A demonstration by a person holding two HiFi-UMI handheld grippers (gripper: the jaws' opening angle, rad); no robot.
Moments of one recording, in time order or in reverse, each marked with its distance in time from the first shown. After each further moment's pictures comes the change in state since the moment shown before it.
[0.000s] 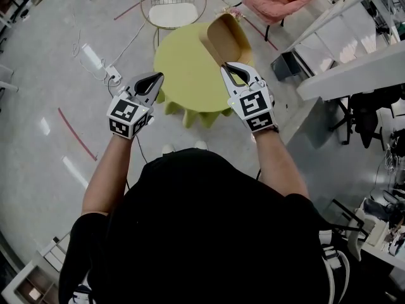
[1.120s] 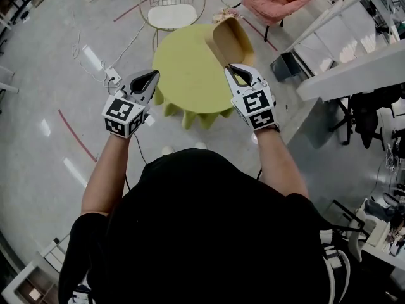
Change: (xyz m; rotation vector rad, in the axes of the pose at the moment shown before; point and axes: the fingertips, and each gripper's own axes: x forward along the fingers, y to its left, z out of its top) left arm 0.001 0.008 0.013 -0.003 -0.023 0.024; right arm -0.001 -0.017 -0.025 0.047 0.026 -0.009
